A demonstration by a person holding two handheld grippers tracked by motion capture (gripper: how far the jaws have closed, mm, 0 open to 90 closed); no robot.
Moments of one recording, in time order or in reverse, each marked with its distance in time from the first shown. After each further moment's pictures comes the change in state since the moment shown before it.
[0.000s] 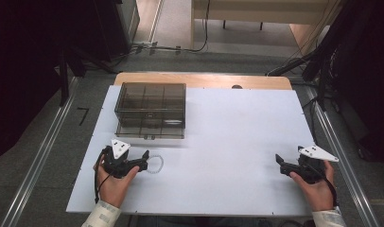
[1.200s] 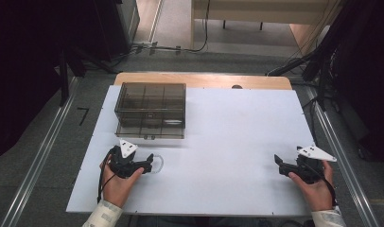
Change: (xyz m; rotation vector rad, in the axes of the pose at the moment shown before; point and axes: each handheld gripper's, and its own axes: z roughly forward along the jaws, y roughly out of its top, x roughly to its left) left arm -0.009 -0.003 0.012 0.089 -0.040 0.063; right arm 0.003 0.000 0.002 0.014 0.000 -0.014
